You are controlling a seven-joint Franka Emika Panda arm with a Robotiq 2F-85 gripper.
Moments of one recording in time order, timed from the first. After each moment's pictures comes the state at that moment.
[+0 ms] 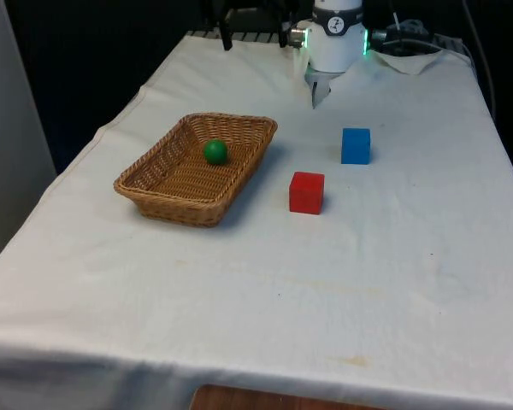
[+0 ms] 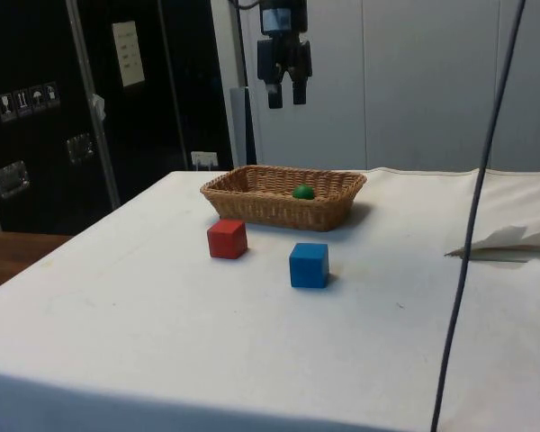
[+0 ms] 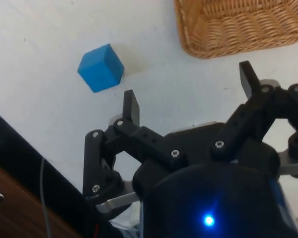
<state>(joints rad) 0.34 -0.02 -0.62 -2.23 0.13 2.18 -0.22</state>
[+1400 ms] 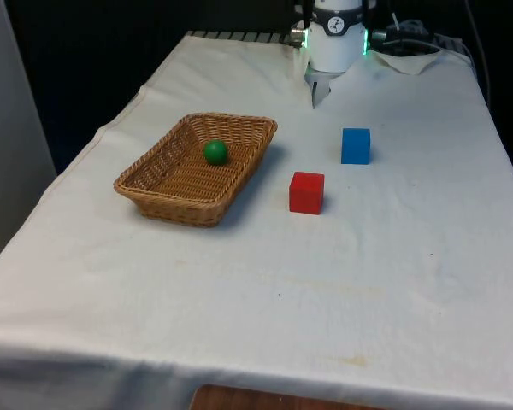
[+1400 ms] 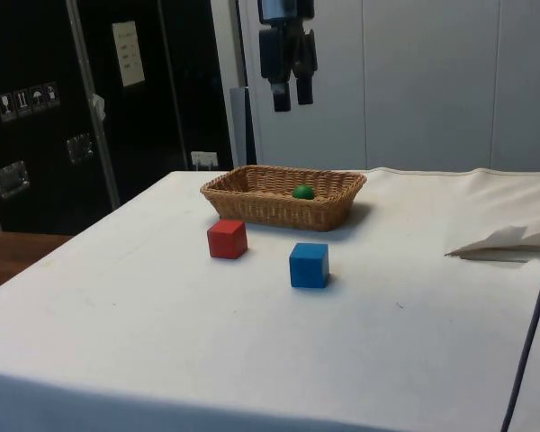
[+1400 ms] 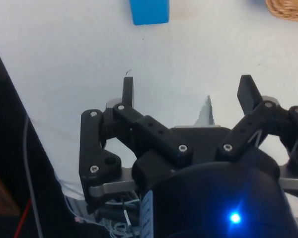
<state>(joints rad) 0.34 -0.23 -0.35 -2.40 0.01 2.16 0.05</state>
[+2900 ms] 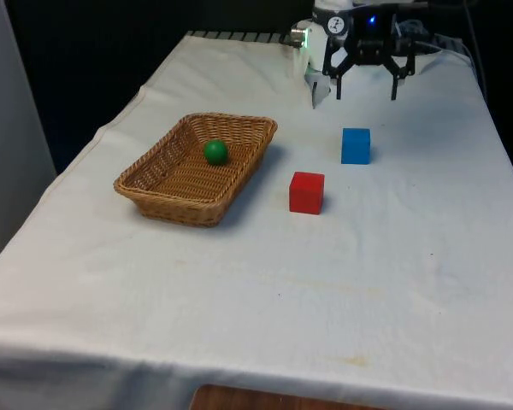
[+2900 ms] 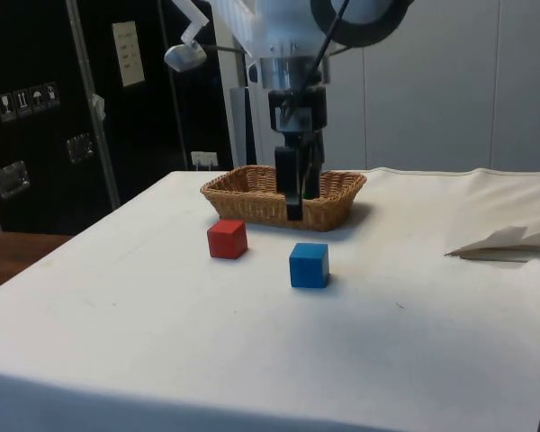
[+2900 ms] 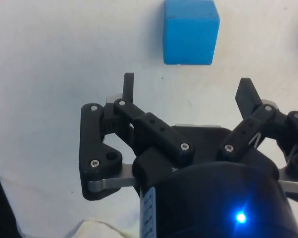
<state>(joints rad) 0.34 -0.03 -0.20 -2.60 0.02 2.59 0.12</state>
